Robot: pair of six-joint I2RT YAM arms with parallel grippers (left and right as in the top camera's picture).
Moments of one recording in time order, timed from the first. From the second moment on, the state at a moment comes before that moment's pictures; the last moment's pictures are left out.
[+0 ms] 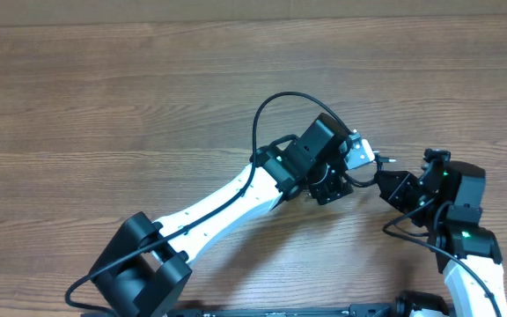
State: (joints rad) left arm -0.86 1.81 1.33 -0.41 0.13 0.32; right arm -0.19 0.94 0.52 -0.43 -0.49 0.54
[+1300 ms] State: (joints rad) left arm -0.86 1.64 1.32 -0.37 -0.10 0.24; right arm -0.33 0.94 0.52 -0.45 -0.68 0.51
